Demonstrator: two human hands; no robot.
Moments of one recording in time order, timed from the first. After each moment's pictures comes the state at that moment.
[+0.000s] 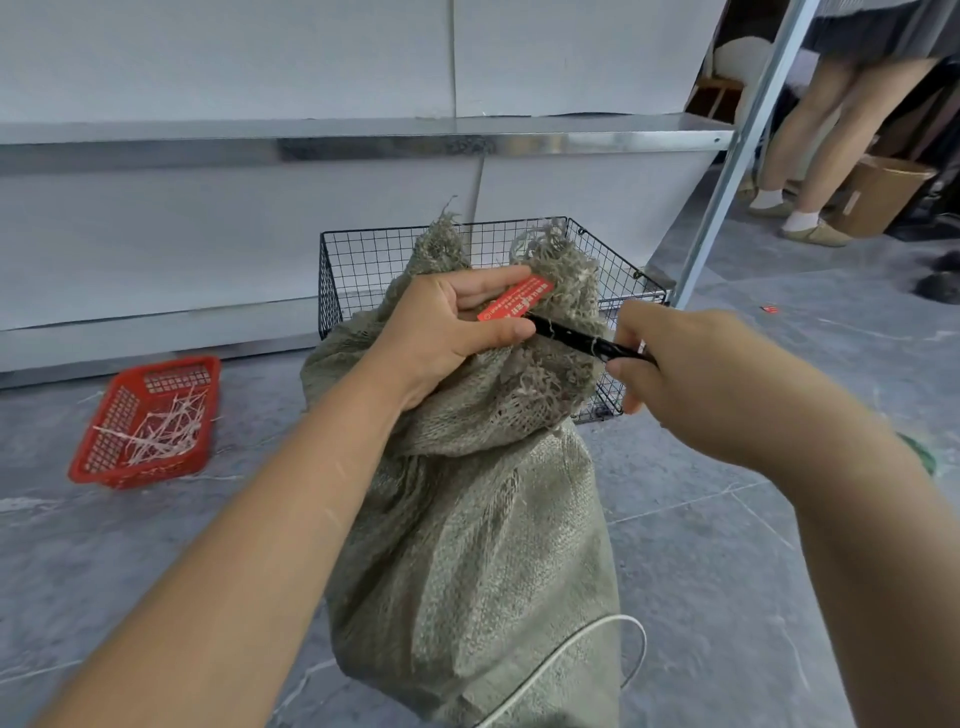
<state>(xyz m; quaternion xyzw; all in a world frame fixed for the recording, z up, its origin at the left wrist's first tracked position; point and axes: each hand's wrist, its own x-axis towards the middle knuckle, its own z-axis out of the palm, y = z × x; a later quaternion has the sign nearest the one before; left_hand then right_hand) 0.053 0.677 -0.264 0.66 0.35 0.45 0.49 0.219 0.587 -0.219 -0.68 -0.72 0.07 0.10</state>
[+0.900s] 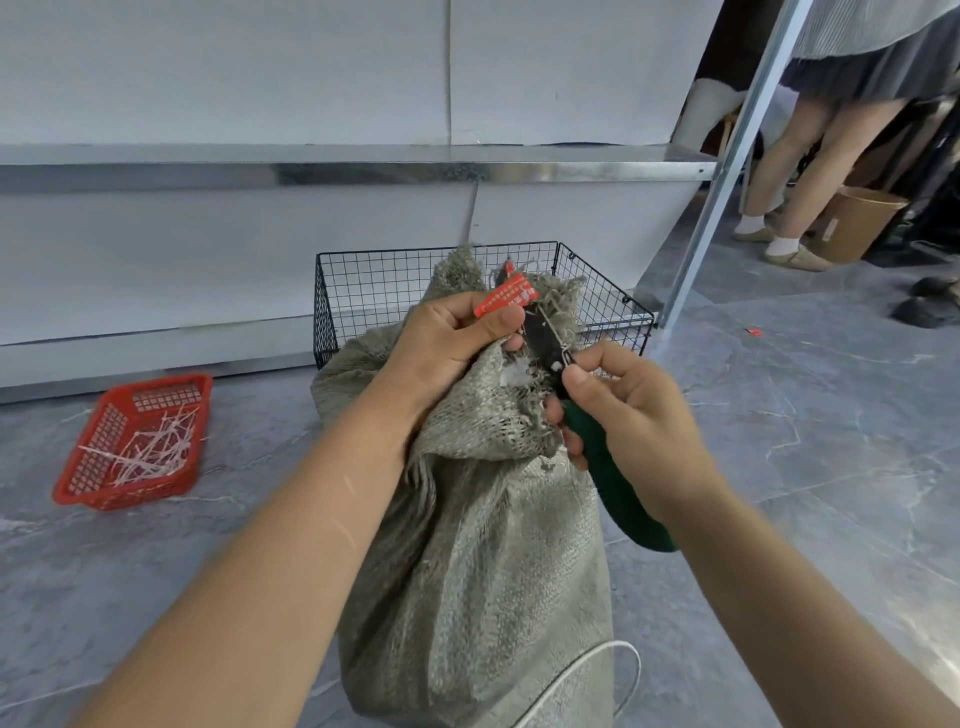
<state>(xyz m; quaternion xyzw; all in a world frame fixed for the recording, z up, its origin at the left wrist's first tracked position) 0.061 0.682 -0.259 0.61 0.35 0.48 0.53 0.204 0.604 -0.272 -0.45 -0.54 0.46 0.54</state>
